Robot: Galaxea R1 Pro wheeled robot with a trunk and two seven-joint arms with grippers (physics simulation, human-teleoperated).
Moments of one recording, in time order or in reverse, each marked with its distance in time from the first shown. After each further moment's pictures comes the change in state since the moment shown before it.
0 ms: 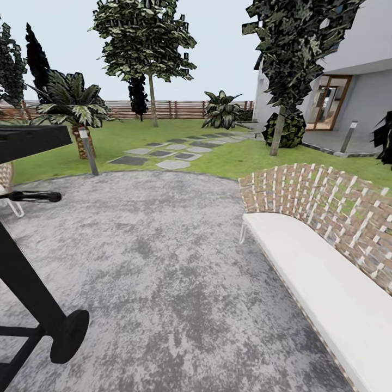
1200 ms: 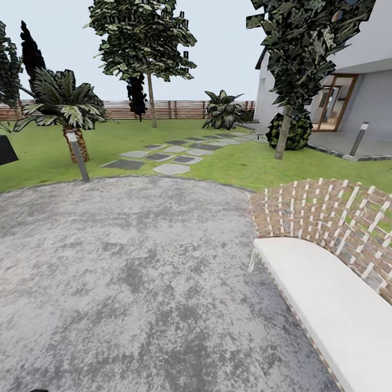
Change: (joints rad) left arm 0.000 0.000 0.000 0.000 0.000 0.000 0.000; right arm 0.000 0.000 -0.001 -0.002 -0.001 0.000 -0.002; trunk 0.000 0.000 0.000
